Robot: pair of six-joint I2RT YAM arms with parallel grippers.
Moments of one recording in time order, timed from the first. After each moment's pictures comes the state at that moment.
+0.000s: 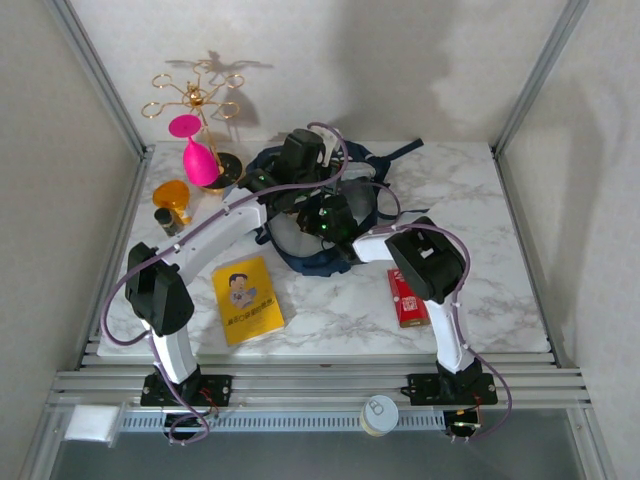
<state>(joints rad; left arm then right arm) -0.65 1.81 1.73 -0.41 -0.04 -0.26 0.67 2.16 1.20 0.53 -0.13 0.83</state>
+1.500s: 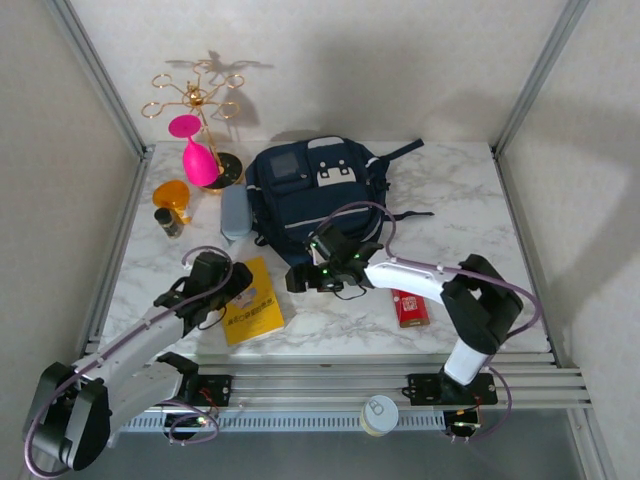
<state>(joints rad) -0.35 0.97 0.40 -0.30 -0.09 -0.99 0.90 1.71 1.07 -0.32 -0.30 0.70</state>
